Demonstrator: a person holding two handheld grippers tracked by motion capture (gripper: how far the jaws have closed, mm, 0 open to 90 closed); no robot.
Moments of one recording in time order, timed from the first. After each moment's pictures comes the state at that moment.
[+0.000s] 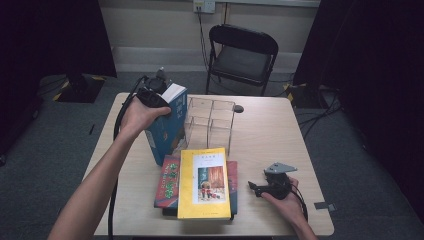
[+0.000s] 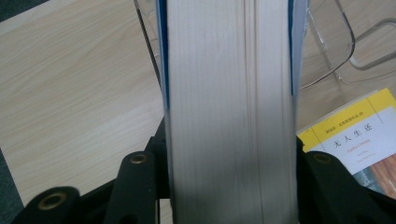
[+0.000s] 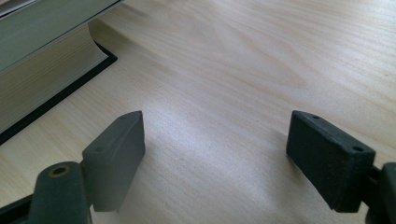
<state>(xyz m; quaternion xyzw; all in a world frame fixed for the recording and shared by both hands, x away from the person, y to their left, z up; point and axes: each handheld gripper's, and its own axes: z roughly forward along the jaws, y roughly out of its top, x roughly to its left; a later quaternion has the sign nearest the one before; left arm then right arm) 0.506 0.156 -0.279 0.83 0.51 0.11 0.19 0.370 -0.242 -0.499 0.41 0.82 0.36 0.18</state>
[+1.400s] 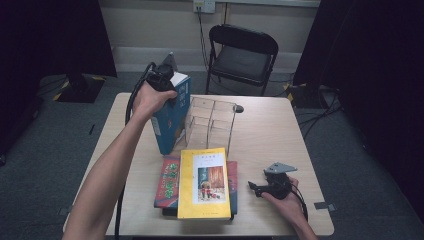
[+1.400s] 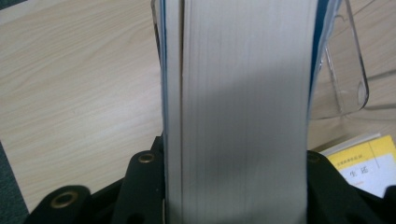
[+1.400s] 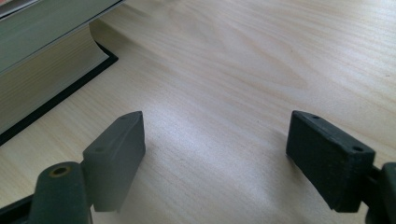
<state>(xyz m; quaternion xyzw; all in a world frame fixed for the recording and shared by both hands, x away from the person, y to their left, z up) 0.560 0.137 -0.269 0.81 0.56 0.08 0.15 0.370 -0.242 -0.499 0.41 0.82 0.36 0.18</state>
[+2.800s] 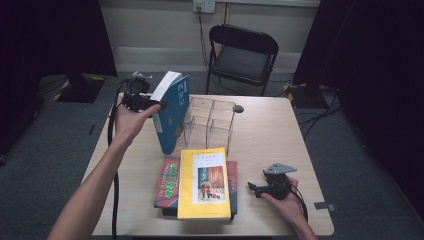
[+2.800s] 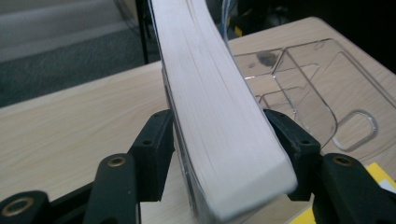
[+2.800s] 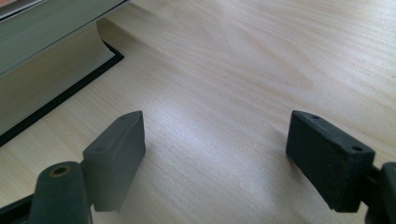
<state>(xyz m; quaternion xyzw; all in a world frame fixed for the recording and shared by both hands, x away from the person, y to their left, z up) 0.486 0.201 -0.296 0.76 0.48 0.19 0.40 0.368 -0.241 -0.499 0.40 0.82 0.36 0.18</state>
